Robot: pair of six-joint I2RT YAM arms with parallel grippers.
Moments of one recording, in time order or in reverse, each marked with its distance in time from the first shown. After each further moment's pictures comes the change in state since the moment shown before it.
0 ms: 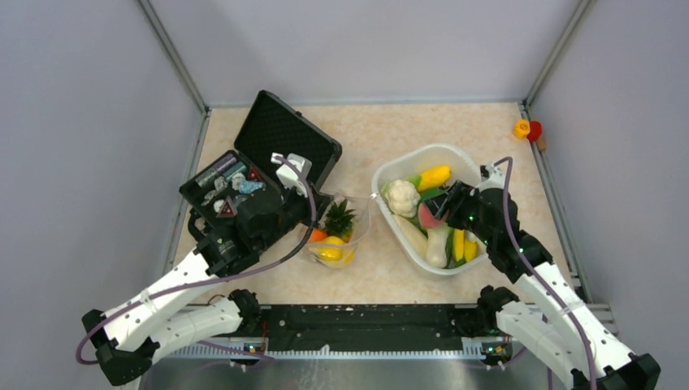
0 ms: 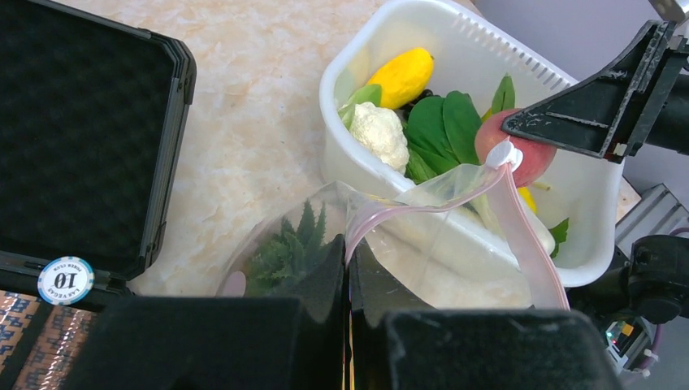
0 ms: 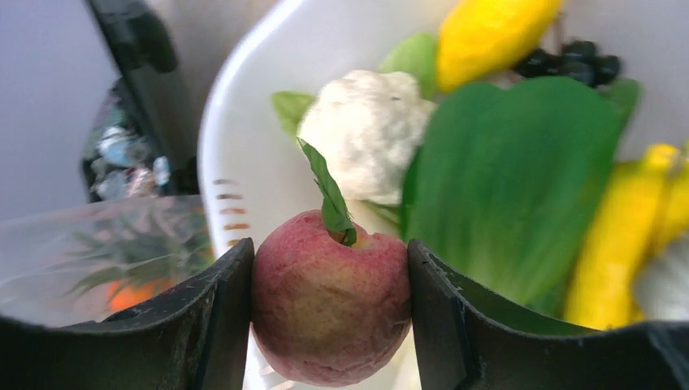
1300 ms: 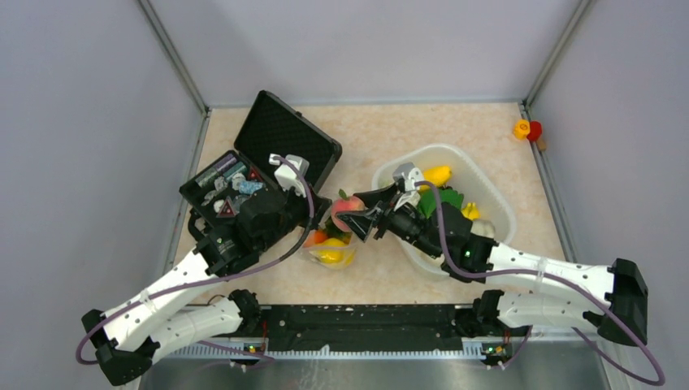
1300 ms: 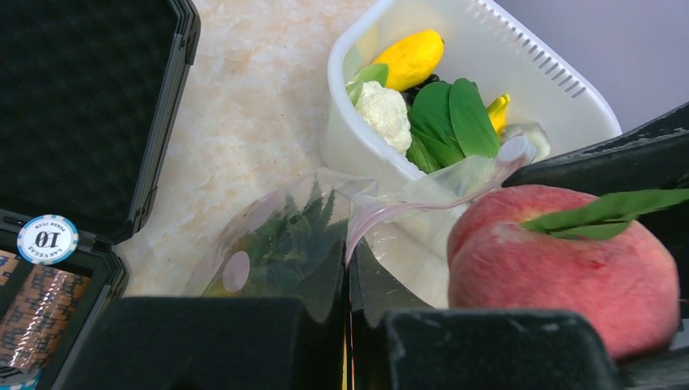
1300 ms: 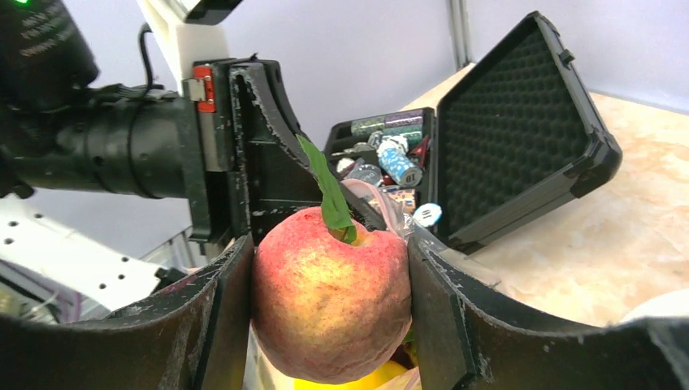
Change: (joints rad) left arm 0.000 0.009 0.012 -0.068 -0.015 -0.098; right arm 0.728 0.313 0.107 0.819 0.066 -0.400
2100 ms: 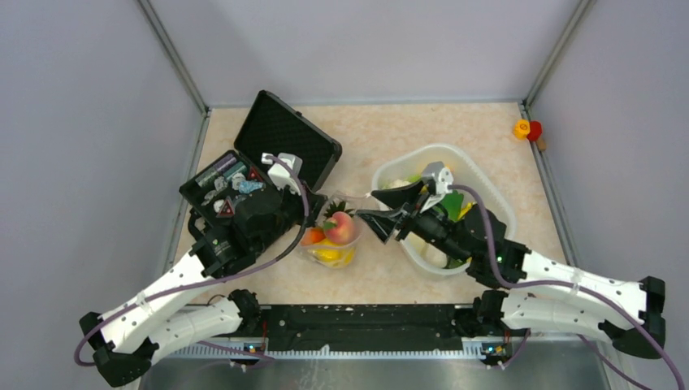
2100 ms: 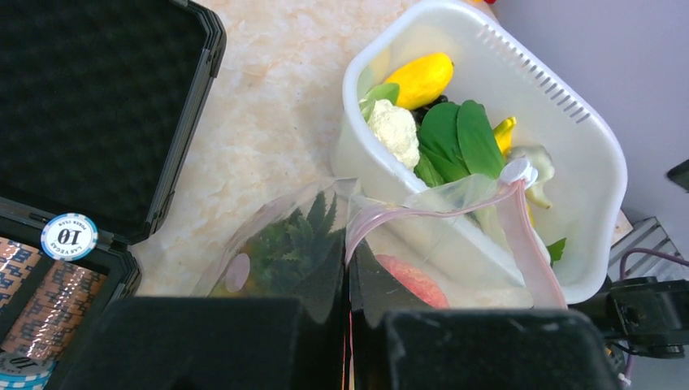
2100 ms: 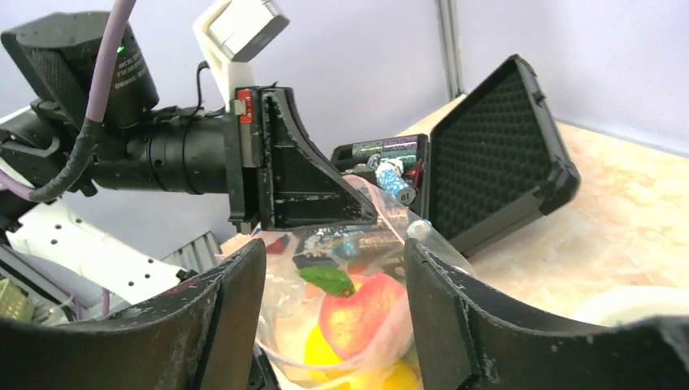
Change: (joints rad) left arm 0.000 -0.013 0.011 -0.012 -0.056 -0.012; right arm 0.008 -0.139 0.029 -0.137 0.011 -0.063
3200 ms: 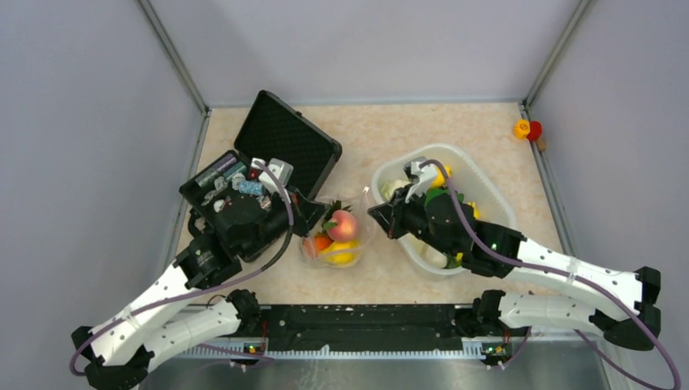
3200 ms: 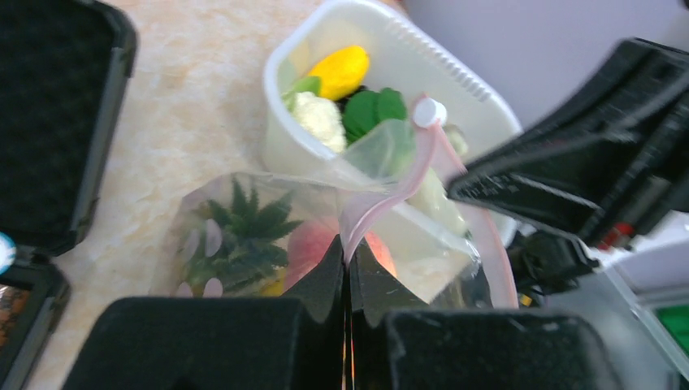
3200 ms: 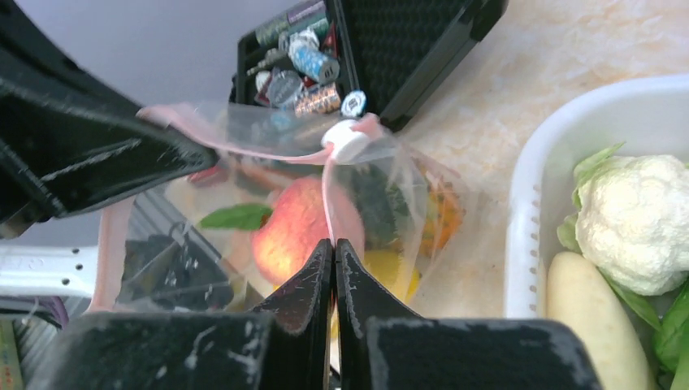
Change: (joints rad) left arm 0.000 -0.084 -0.005 -0.004 0.134 -0.035; right arm 0.001 0.118 0.208 -0.557 0.176 0.294
